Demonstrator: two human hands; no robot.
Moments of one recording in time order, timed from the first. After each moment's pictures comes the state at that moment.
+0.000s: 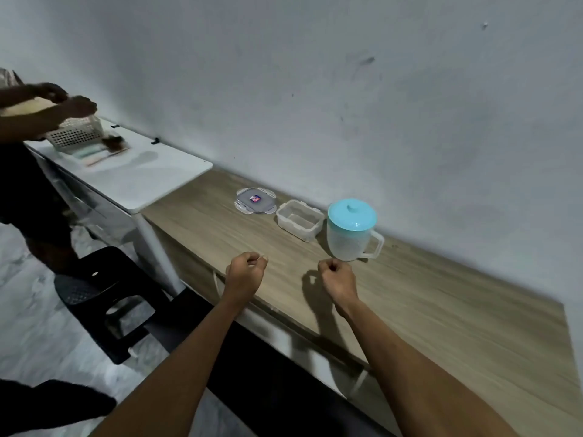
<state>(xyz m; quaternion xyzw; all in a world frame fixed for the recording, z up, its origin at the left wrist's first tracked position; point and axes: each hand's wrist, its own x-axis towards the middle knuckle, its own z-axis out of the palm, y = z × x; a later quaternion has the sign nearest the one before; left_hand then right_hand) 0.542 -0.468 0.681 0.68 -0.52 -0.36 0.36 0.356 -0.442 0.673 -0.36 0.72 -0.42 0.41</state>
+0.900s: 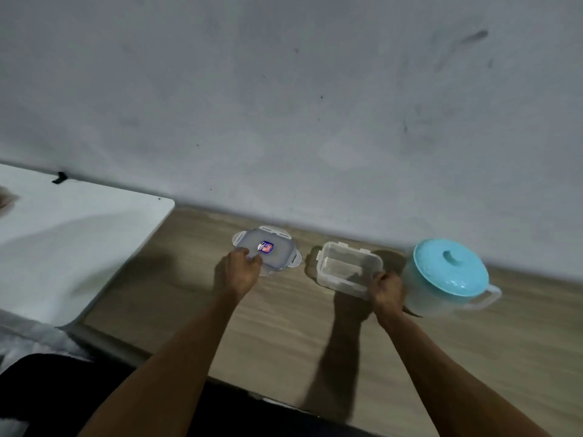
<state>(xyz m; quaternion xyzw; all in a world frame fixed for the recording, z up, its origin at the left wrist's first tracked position) 0.626 -0.834 0.610 0.63 -0.68 -0.33 0.19 0.408 -0.666 0.630 -0.14 0.87 -0.43 0.21</state>
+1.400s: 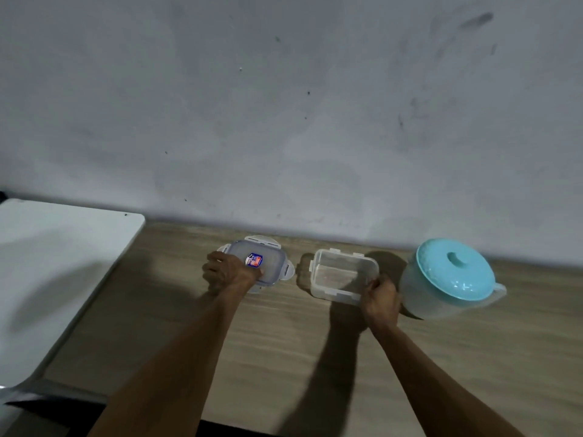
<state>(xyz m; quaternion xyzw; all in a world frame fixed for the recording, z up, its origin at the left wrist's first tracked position) 0.587 -0.883 0.595 0.73 -0.61 -0.31 0.10 0.416 -0.683 0.610 -0.14 0.89 -0.40 0.15</state>
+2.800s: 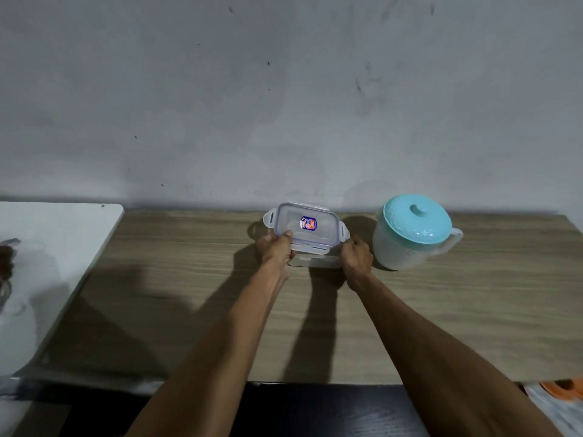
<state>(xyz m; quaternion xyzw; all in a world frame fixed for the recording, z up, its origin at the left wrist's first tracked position) 0.516 -0.782 0.624 0.55 -0.35 -0.69 0.32 0.419 -0.681 0.612 -0.06 0.84 -0.50 0.21</state>
